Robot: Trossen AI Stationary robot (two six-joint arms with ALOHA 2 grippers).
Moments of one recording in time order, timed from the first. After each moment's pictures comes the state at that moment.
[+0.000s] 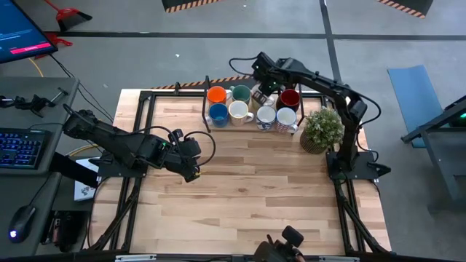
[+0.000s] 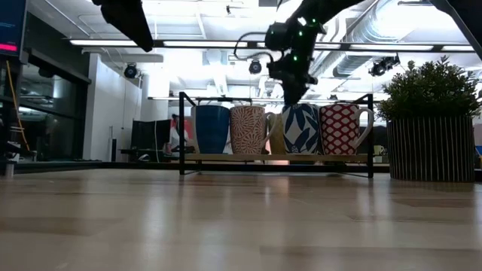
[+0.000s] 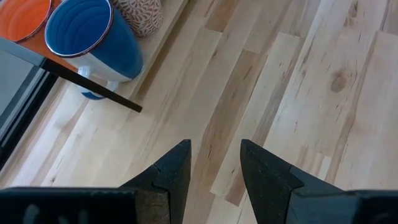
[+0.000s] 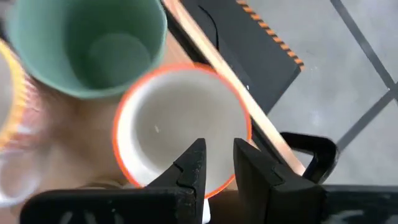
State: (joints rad) left arm -0.35 1.33 1.21 -1.04 -0.57 -0.61; right arm -0.62 1.90 1.79 -1.05 0.20 -0.03
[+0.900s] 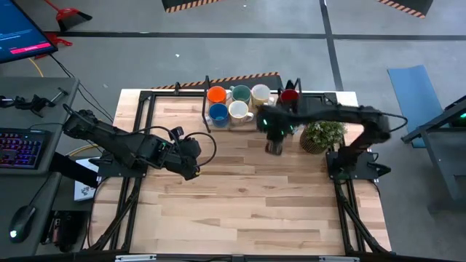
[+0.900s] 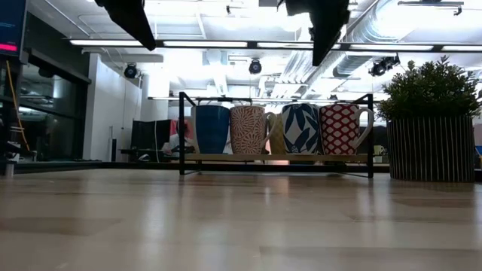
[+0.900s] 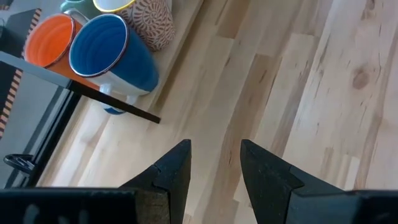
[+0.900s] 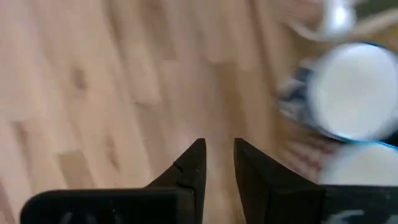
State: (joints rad) left arm -0.35 1.33 1.21 -1.05 -0.63 -0.52; right arm -0.12 1.62 1.64 -1.31 0.07 0.12
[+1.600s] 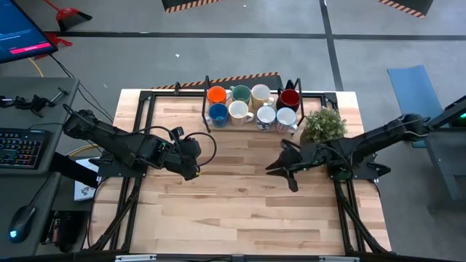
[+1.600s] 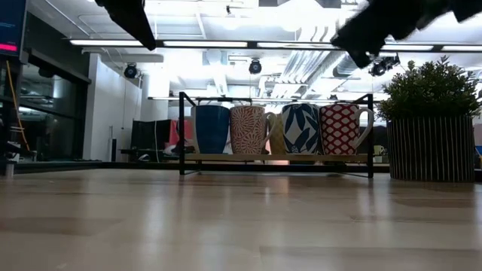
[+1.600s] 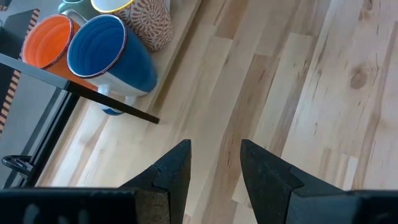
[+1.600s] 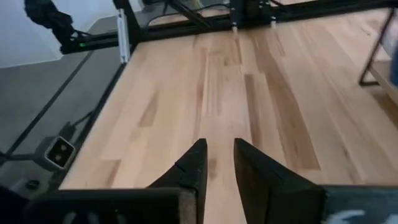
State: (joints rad) left arm -0.35 1.33 1.21 -1.04 -0.63 -0.51; right arm 0.26 1.05 0.60 0.04 0.07 0.23
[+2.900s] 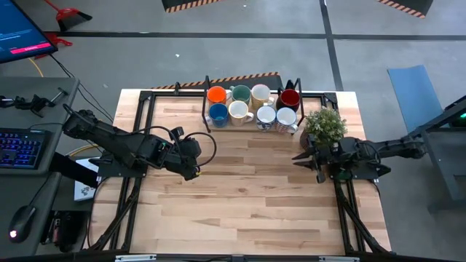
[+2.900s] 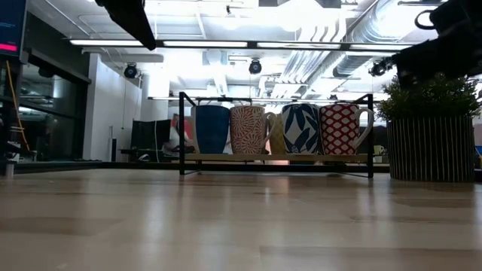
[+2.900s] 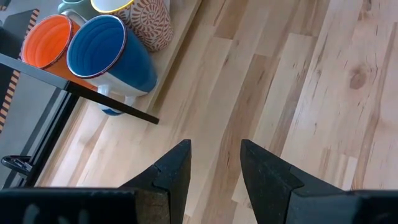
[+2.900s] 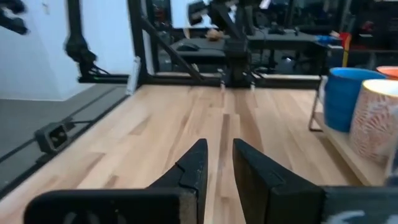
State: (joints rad) left arm -0.35 1.33 1.21 -1.04 -0.63 -0.51; right arm 0.14 0.11 0.08 -0.04 -0.01 0.00
